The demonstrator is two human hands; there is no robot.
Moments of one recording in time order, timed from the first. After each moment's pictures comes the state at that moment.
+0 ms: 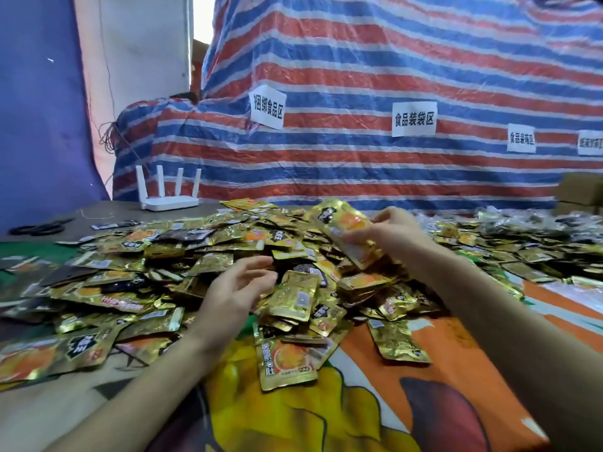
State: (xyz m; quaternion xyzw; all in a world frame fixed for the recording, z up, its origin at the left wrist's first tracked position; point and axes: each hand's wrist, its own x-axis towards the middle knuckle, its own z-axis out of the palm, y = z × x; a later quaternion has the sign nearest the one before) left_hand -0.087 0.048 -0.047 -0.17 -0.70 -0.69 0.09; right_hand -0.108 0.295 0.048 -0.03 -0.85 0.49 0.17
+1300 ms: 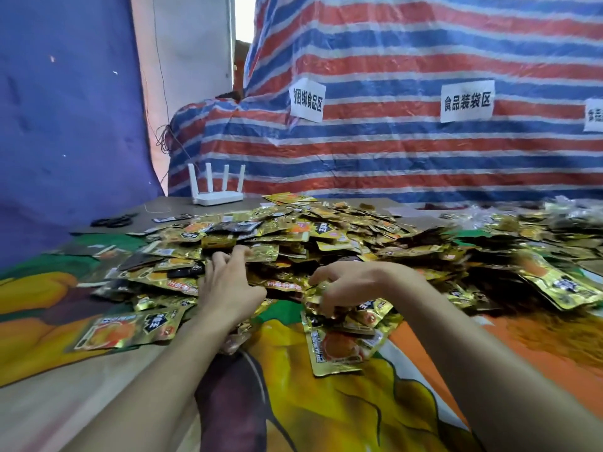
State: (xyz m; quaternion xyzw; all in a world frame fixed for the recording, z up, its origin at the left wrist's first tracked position) left_hand -0.121 -0.011 -0.052 0.04 -0.94 -0.27 0.20; right_hand -0.131 0.198 0.003 0.17 -0.97 0.13 -0.15
